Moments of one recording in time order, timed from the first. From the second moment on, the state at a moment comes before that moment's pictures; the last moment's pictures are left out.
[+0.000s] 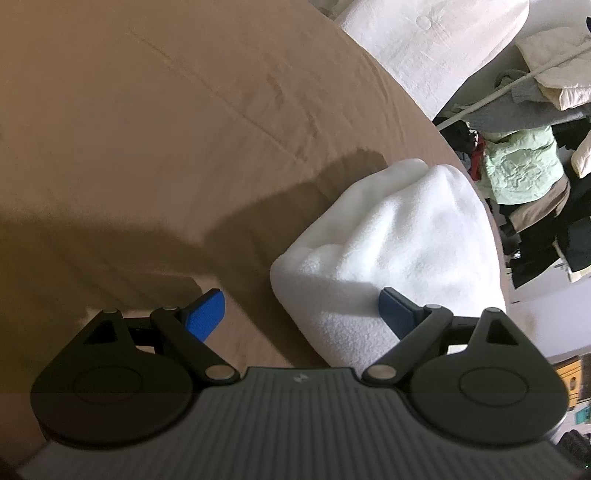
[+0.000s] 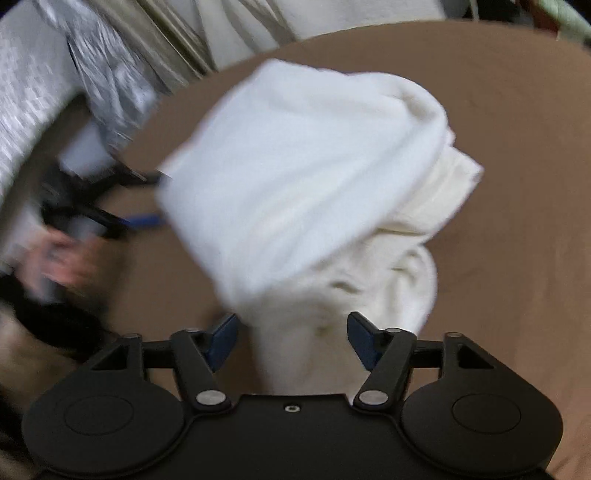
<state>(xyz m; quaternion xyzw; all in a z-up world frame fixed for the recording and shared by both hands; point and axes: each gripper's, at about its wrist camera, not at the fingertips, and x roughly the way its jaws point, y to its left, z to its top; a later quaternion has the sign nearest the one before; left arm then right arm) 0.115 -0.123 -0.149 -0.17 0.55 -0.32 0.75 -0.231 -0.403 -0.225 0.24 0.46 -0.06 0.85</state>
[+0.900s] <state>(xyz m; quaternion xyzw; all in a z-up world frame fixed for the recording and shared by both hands) 0.099 -0.108 -0.108 -0.06 0.50 -0.26 0.82 -0.276 -0.441 -0.205 0.21 0.47 0.01 0.86</state>
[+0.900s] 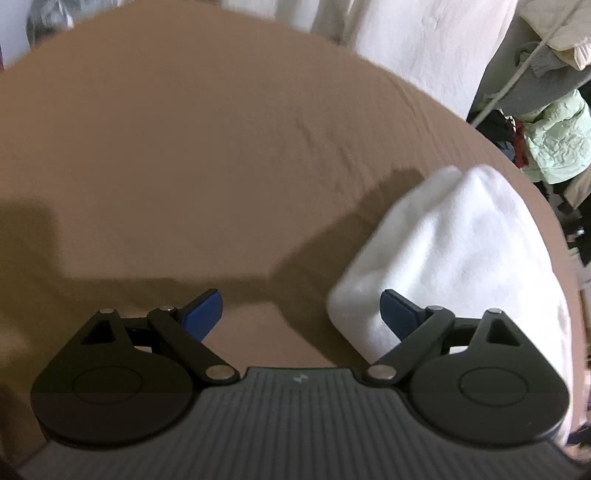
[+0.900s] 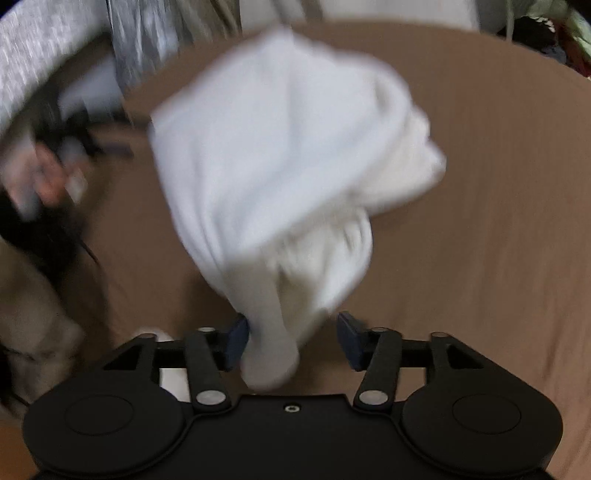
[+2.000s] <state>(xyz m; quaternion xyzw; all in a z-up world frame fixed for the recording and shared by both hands) 0.137 -0.099 -0.193 -0.27 0.49 -0.35 0.75 -0.128 -0.514 -0.271 0.44 0.35 -0.06 0.82</state>
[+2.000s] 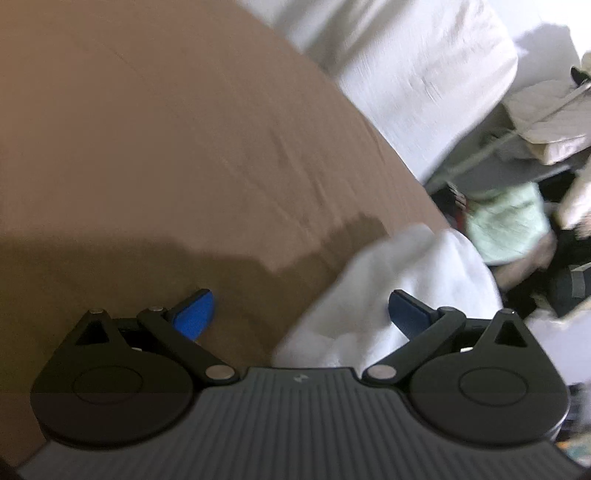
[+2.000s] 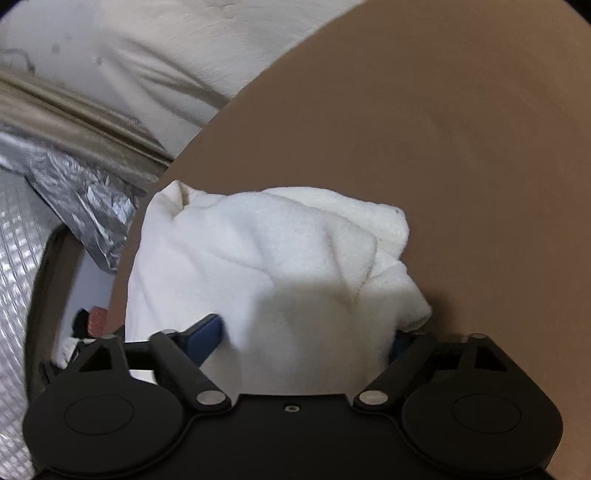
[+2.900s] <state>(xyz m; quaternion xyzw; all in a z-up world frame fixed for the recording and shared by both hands) 0.124 -0.131 -0.164 -0.24 0.45 -0.48 0.71 -0.127 -0.508 -0.242 0.42 0.32 -0.05 0.85</state>
